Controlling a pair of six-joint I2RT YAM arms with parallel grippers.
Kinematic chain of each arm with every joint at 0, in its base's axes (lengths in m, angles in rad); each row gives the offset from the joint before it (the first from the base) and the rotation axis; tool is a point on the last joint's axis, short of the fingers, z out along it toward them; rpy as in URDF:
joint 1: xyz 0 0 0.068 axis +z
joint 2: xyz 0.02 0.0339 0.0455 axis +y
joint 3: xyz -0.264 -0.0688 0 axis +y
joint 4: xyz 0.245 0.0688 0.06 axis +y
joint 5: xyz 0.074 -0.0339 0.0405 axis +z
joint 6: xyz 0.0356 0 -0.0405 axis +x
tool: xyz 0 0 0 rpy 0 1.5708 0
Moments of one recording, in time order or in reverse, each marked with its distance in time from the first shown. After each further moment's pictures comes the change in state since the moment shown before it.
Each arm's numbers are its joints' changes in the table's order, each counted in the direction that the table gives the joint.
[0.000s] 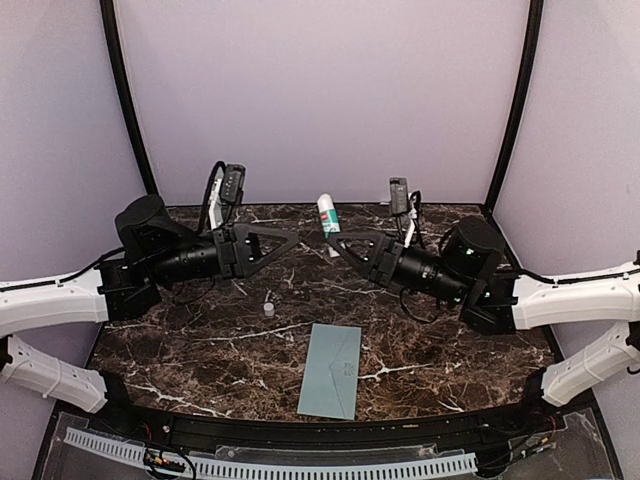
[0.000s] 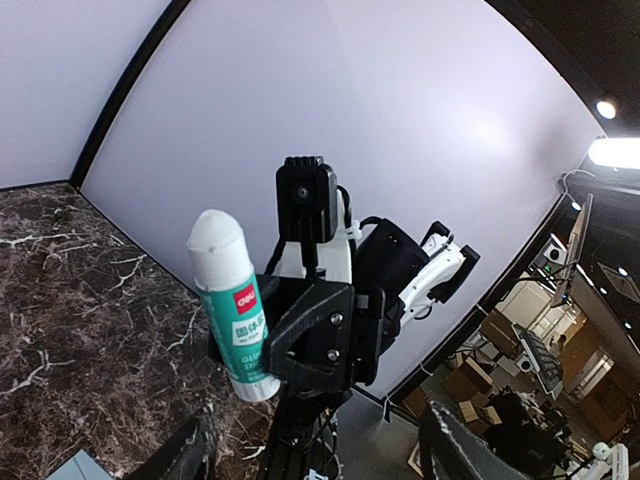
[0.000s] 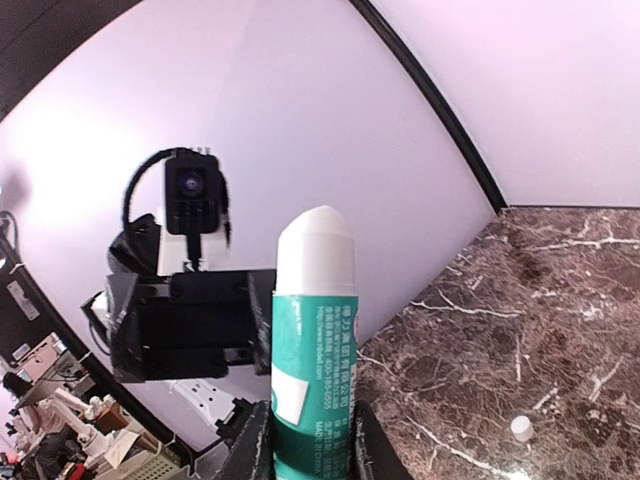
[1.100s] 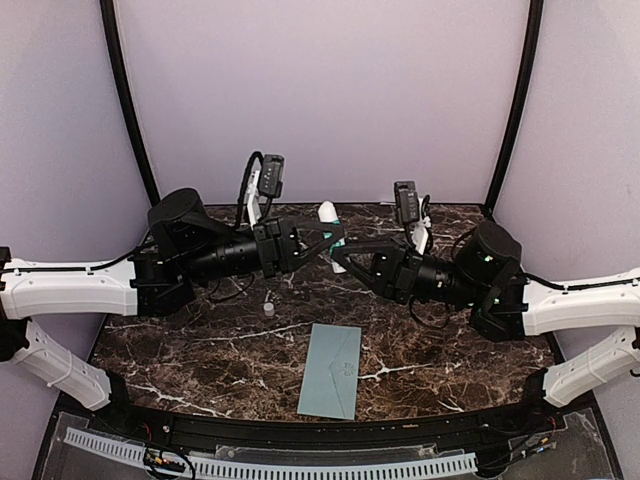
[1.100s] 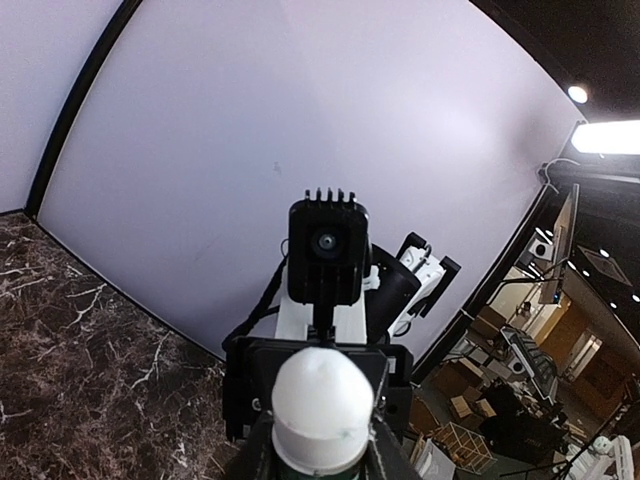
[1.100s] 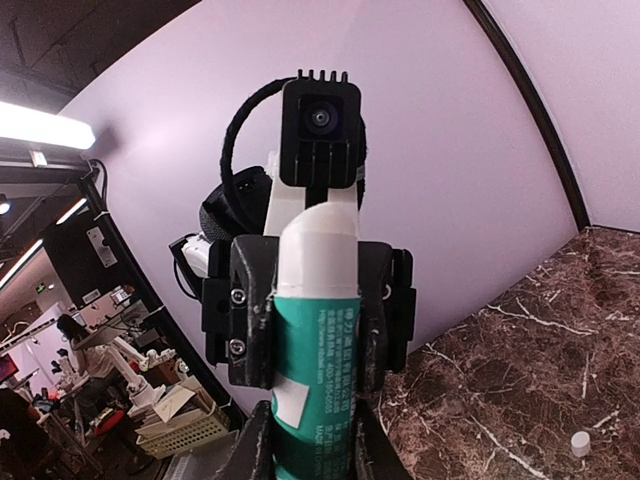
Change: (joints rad) left arm -0.160 0.231 -0.167 -0.129 0.060 0.023; right arm 0.033 -0.079 0.050 -0.098 0.191 -0.034
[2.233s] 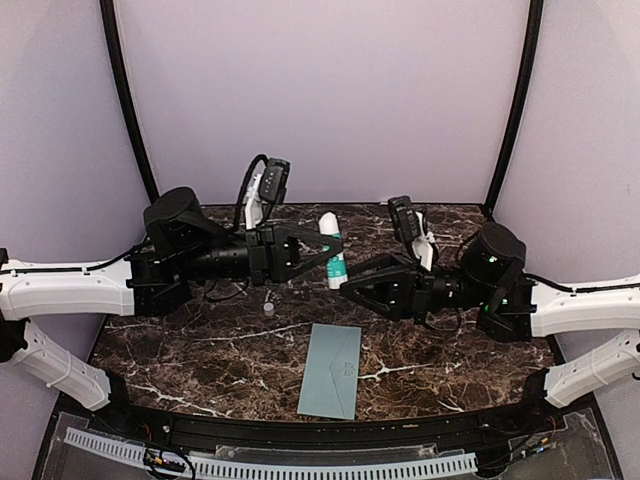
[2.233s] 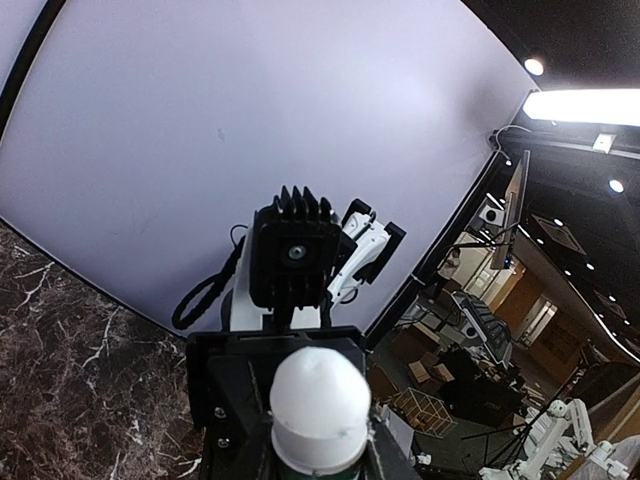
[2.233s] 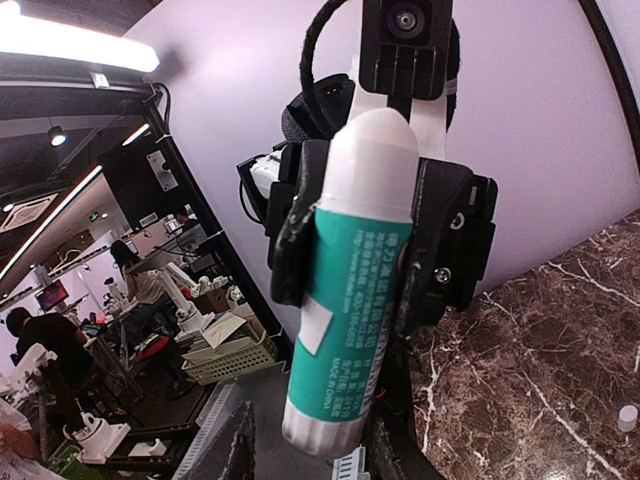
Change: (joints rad) left arm -0.001 -0.015 -0.001 0.011 -0.132 -0.017; right arm -0.007 -0.052 0.020 0.079 0.238 -0.023
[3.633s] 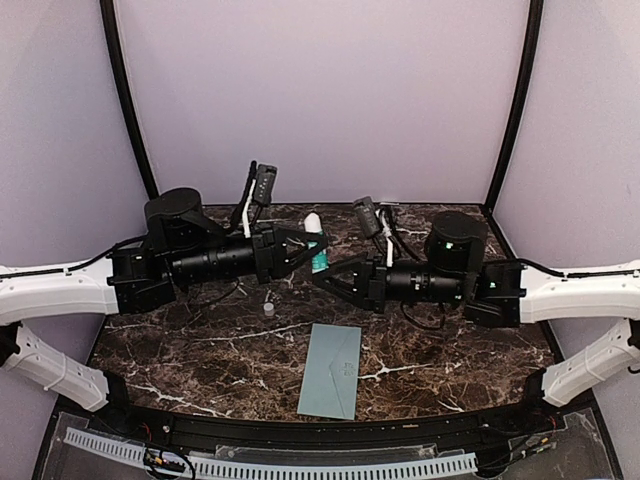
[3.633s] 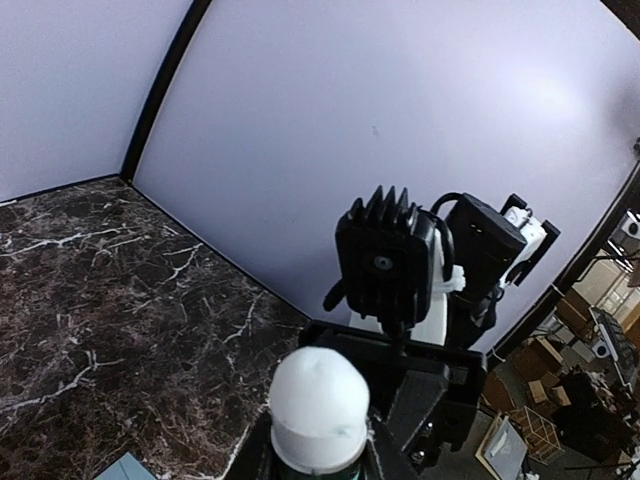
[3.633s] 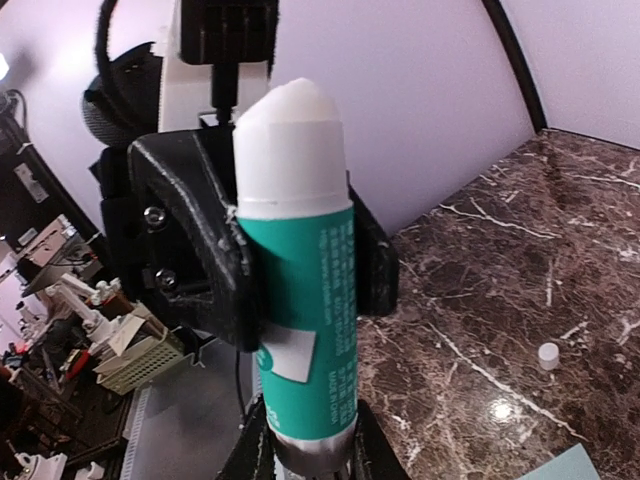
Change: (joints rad) left arm 0.002 -0.073 -0.009 0.301 0.261 0.172; right arm 0.011 0.082 -0.131 0.312 -0.229 -0.074
